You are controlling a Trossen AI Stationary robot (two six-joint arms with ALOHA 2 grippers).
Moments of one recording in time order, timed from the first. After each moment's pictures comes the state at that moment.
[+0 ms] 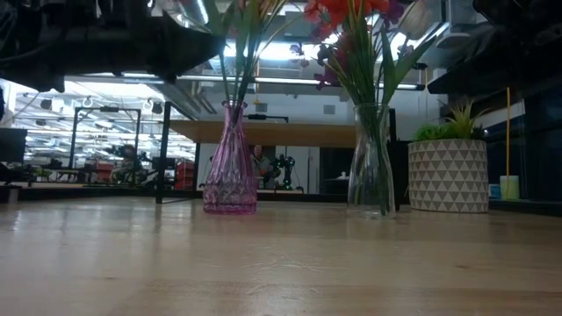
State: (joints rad) left arm -0.15 1.39 0.20 1.41 -0.38 0.16; right arm 0.58 0.99 0.35 0.17 0.70 0.21
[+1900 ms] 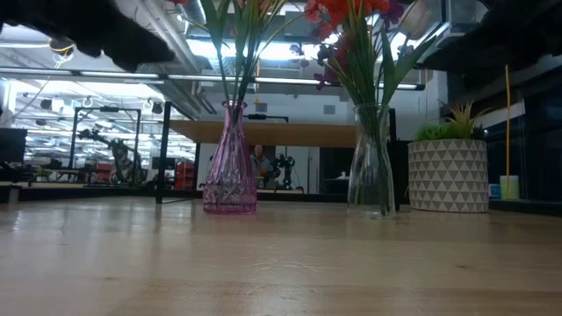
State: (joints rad) left arm -0.40 0.79 0.35 0.14 -0.50 -0.07; right arm 0.58 0.99 0.35 0.31 0.66 0.26
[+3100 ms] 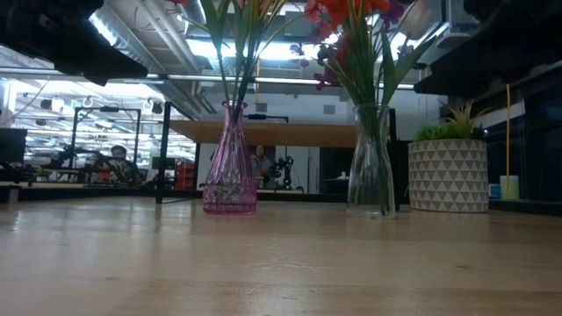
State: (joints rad) left arm -0.50 0.52 0.24 -0.03 -0.75 -0.14; right arm 0.54 0.99 0.35 0.24 0.63 0.28
